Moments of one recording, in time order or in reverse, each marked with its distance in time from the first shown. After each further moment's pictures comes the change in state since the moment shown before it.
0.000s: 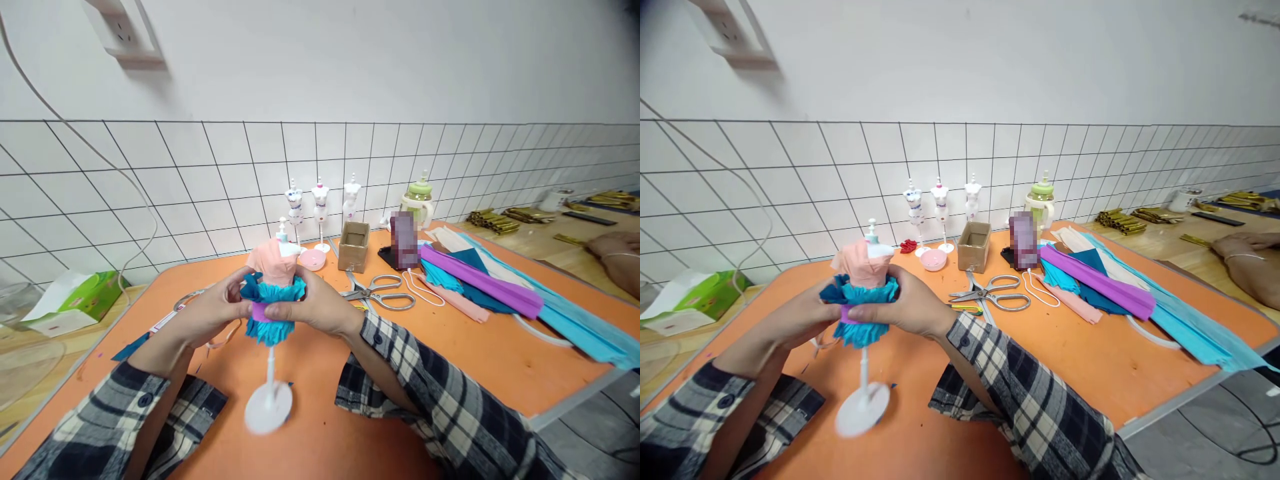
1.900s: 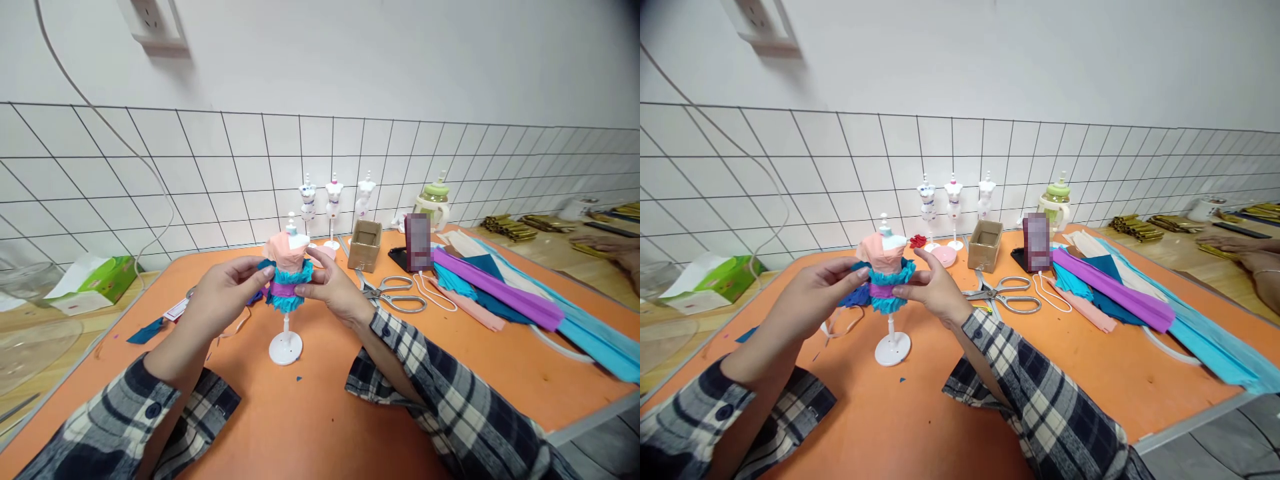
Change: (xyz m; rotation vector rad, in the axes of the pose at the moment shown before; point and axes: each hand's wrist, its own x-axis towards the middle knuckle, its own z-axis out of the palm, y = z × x) left_hand -0.008 0.023 0.026 0.277 0.396 0.062; right_hand 0.006 0.022 -0.025 0.083 0.256 0.085
